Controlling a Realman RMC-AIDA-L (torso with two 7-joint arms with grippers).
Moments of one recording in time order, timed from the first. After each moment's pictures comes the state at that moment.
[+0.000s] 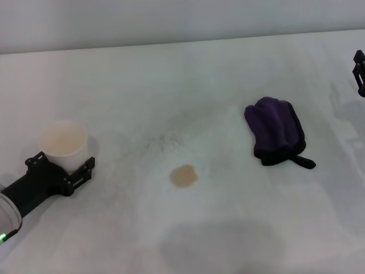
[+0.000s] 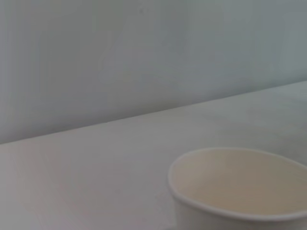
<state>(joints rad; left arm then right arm) -0.48 -2.08 2.85 -0.05 -0.67 1.08 -0.56 0.39 2.02 -0.71 0.01 2.41 1.25 -2.90</state>
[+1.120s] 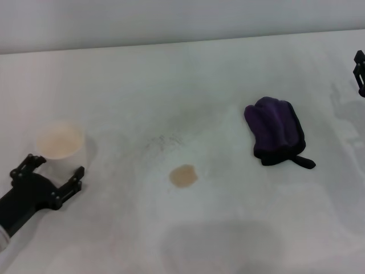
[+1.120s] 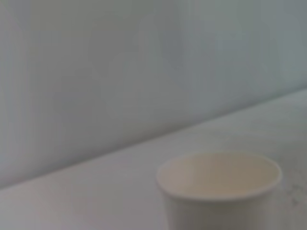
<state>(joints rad) -0.37 -2.08 2.84 -0.02 -0.77 1.19 -0.31 0.39 2.02 -0.71 0.01 2.41 1.25 -2.90</state>
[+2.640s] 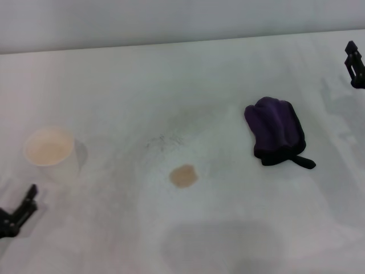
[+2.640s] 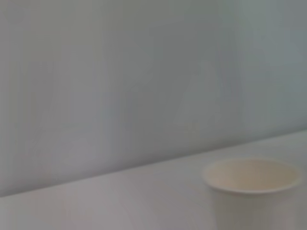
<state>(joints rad) -0.18 -2.08 2.84 -0.02 -0.92 1.37 -0.23 0.41 2.02 -0.70 0.00 2.37 1.26 -2.84</state>
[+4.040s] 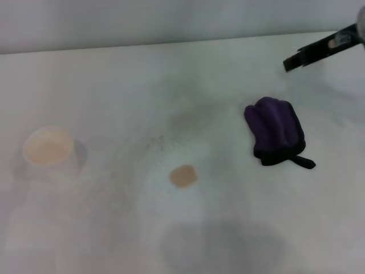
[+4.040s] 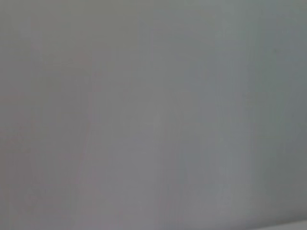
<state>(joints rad) -0.17 -2.07 2.84 -0.10 -1.27 1.49 -0.24 0.59 2.01 -1.13 -1.36 0.49 1.43 -0.39</state>
